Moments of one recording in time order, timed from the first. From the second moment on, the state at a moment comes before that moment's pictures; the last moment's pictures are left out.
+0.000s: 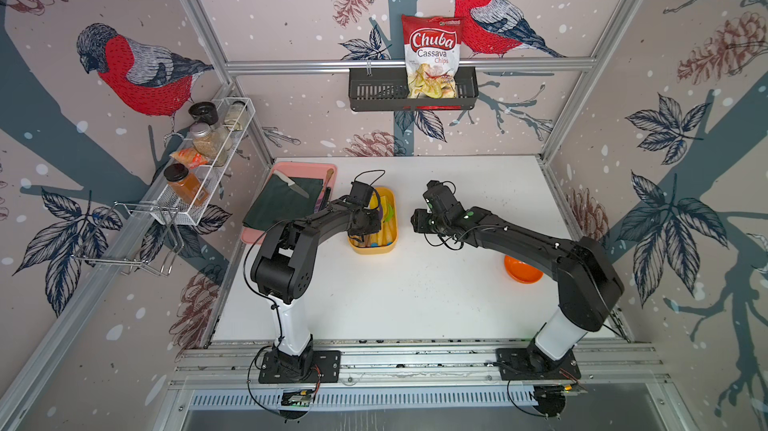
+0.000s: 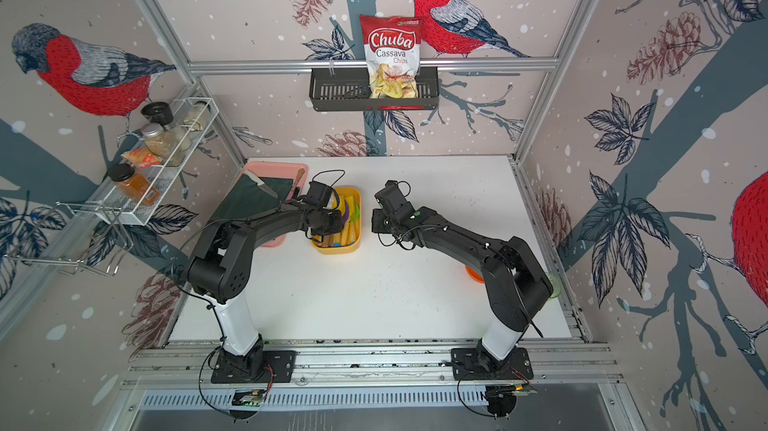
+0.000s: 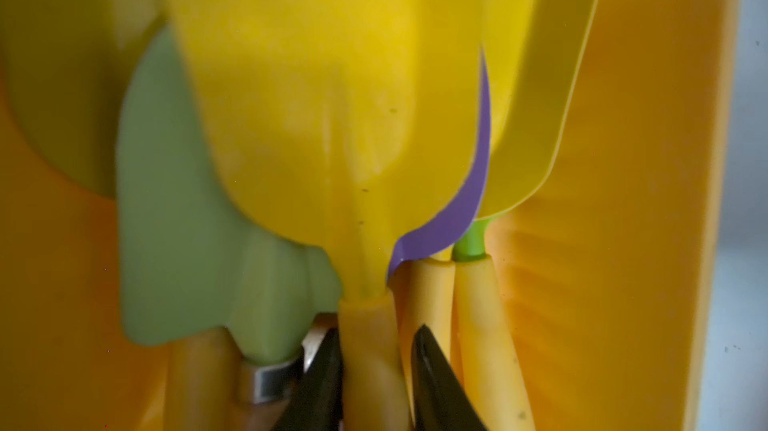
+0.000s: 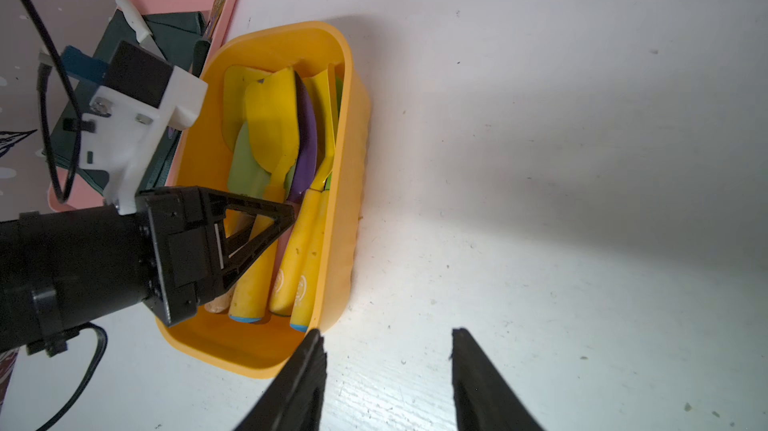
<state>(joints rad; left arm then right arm) -0.38 1.88 1.19 -0.41 0.14 -0.49 0.77 1.68 1.21 -0.34 0.07 0.58</state>
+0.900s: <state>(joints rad) -0.28 1.57 0.85 0.18 0.44 -0.79 0.84 1.70 1.25 -0.20 -0.16 0.55</state>
